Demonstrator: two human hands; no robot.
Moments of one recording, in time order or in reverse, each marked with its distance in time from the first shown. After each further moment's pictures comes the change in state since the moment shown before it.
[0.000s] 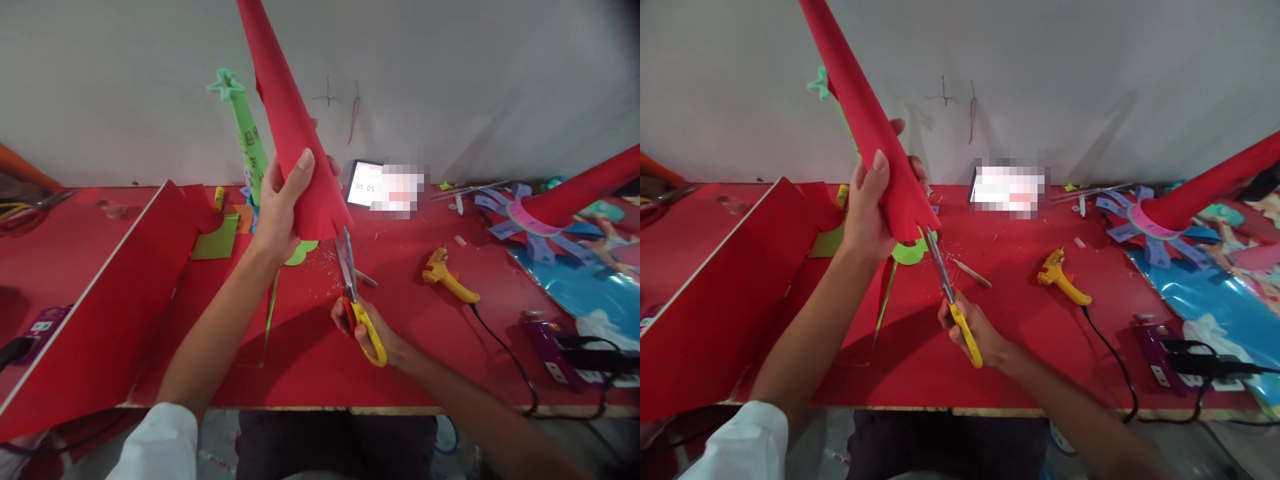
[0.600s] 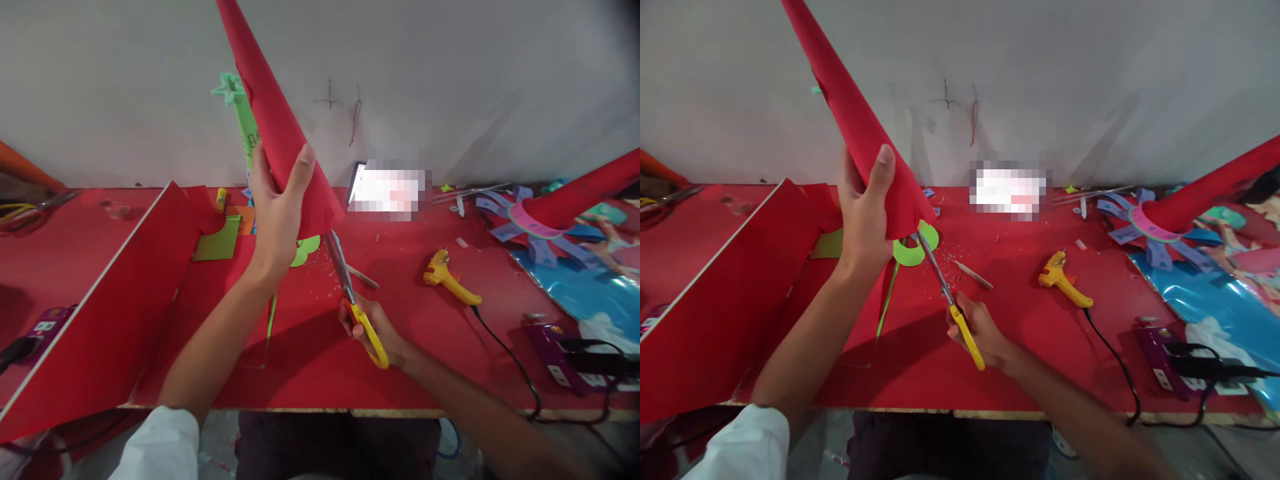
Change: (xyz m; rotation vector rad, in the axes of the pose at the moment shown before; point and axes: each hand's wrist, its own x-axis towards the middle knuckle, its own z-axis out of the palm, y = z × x) left_hand -0.008 0.002 0.004 0.114 0.234 0.160; right_hand 0.000 -0.001 -0.007 -0.133 0.035 0.082
